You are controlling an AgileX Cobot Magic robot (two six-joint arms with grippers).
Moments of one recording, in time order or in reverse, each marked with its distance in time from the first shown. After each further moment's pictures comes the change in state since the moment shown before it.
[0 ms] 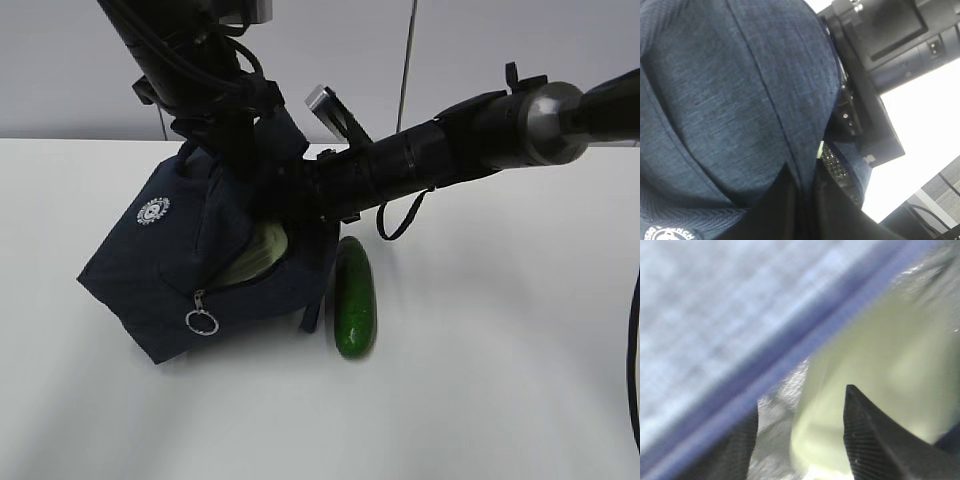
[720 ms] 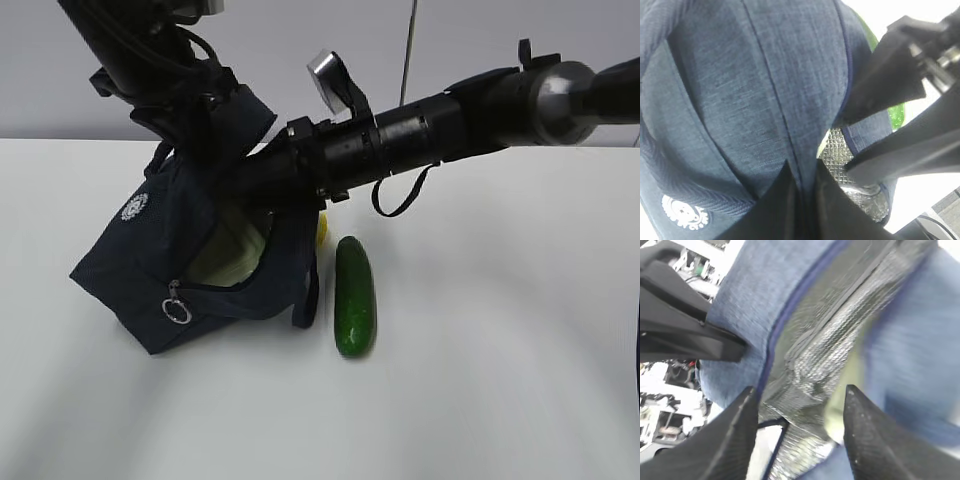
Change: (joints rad) left arm 0.103 0.000 0.000 0.008 -0.002 0.006; right arm -0.032 0.000 -0.071 0.034 0.210 0.014
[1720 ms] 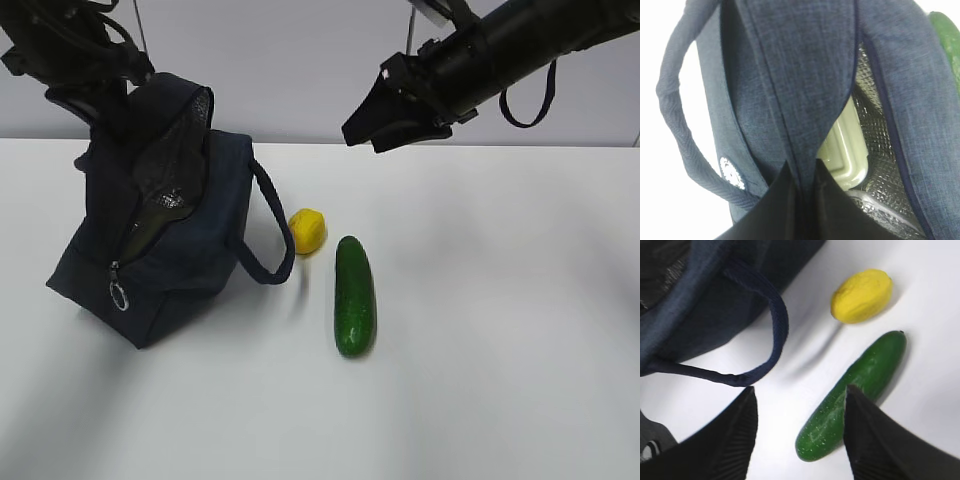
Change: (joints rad) left arm 0.155 -0.016 0.000 0.086 0.002 0.026; right arm -0.129 -0.245 -0.044 -0.545 -0.057 0.313
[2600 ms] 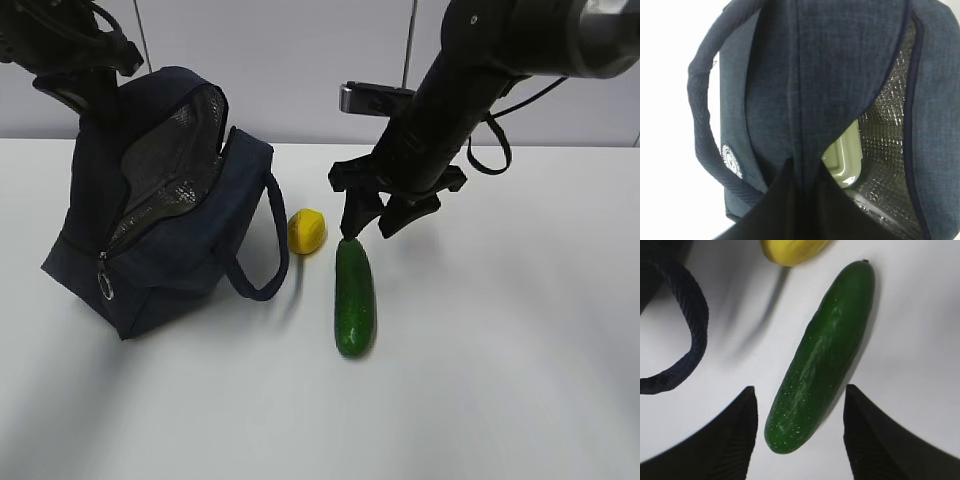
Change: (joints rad) left arm 0.009 -0.025 0.000 0.009 0.000 0.025; right arm 0.183 0.079 -0.002 -0.542 -0.068 0.542
